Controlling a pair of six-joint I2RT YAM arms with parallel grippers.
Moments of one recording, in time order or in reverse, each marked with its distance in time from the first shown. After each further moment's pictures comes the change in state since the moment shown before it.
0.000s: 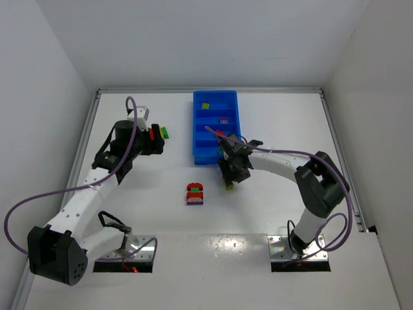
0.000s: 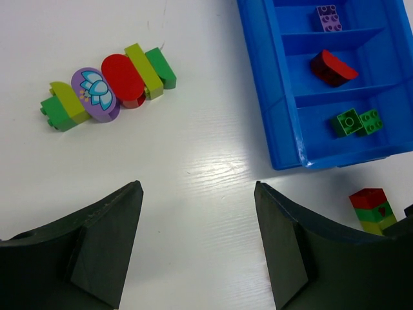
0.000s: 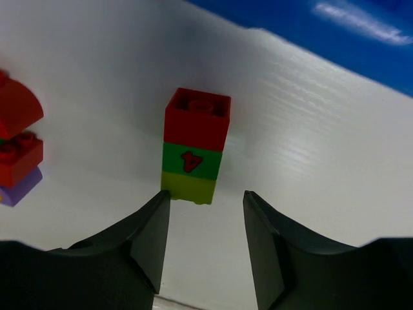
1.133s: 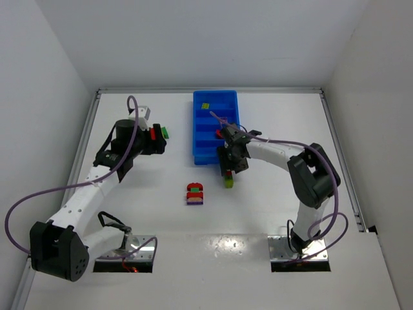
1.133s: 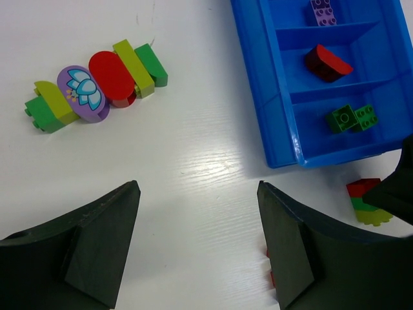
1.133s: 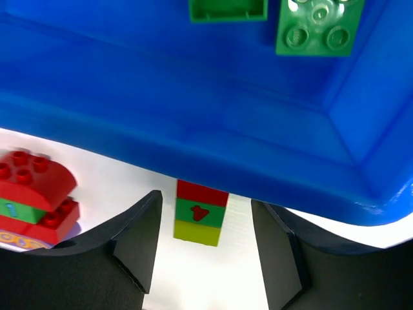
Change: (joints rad) left arm 0.018 0.031 -0.003 0.019 0.047 -0.003; right arm -0.076 0.116 0.131 0.014 -0.018 0.092
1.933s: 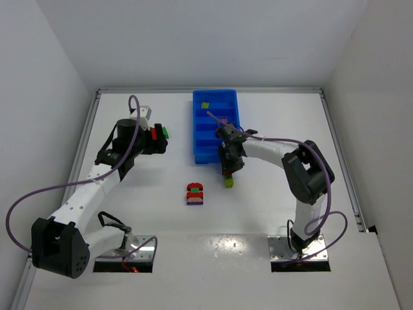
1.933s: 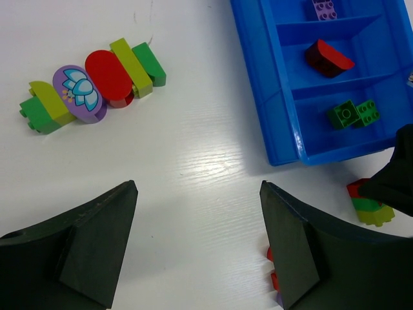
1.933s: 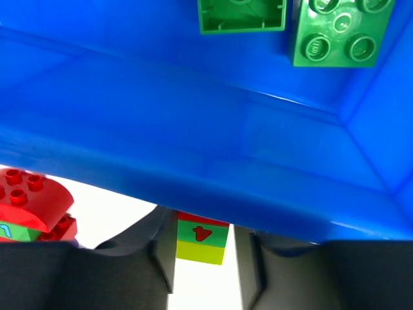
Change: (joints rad) left arm 0.000 0.025 0.000 0.016 0.007 0.000; right arm -0.001 0.059 0.044 0.002 0.012 0.003
